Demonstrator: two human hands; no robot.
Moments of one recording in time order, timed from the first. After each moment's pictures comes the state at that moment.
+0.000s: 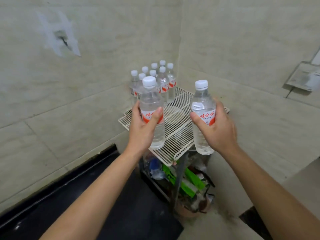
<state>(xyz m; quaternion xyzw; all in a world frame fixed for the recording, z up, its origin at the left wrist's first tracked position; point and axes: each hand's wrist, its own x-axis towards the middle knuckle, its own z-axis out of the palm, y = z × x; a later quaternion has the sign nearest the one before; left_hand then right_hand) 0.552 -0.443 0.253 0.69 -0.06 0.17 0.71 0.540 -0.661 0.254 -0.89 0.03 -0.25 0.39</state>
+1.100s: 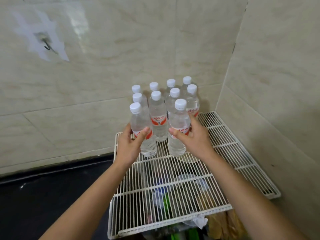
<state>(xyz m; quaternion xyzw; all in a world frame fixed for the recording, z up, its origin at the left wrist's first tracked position) 0.754 -0.510 0.199 0.74 0.19 0.28 0.58 0.884 -0.690 0.197 -0.81 -0.27 0.06 0.51</state>
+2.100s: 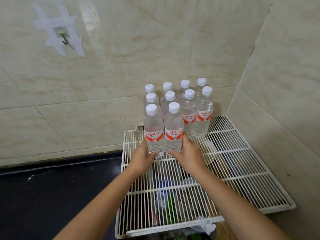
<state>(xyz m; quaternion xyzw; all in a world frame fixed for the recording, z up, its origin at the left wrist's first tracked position) 0.751 -0.493 0.143 0.85 0.25 0.09 0.46 0.859 -0.648 0.137 -0.88 -0.28 0.08 0.38</state>
